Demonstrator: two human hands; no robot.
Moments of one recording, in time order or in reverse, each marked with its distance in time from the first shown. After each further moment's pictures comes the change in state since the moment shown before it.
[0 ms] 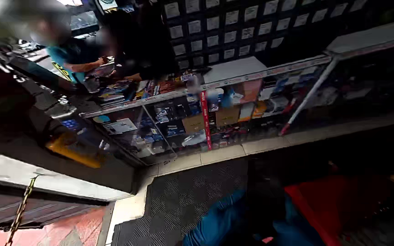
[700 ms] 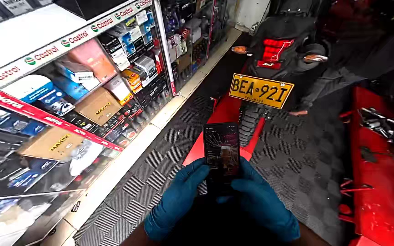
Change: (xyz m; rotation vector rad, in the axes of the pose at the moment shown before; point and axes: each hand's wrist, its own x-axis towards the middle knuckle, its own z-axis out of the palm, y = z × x) left_hand 0.089 -0.056 0.090 -0.067 -0.493 -0.274; right_hand -0.095 0.010 -0.071 0.166 0.543 -0.225
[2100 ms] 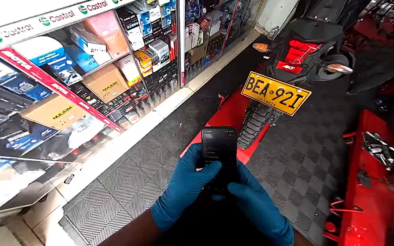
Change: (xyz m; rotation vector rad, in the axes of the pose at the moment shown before) left_hand -0.007 -0.002 0.019 -0.162 0.286 -0.012; right_hand -0.002 0.019 -0.007 -0.118 -0.170 0.035
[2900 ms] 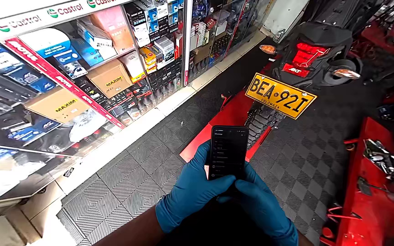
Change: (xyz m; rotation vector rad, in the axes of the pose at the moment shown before) left_hand -0.005 -0.003 0.006 0.147 -0.102 0.107; right_hand -0.002 -0.004 -0.004 0.089 0.027 -0.001
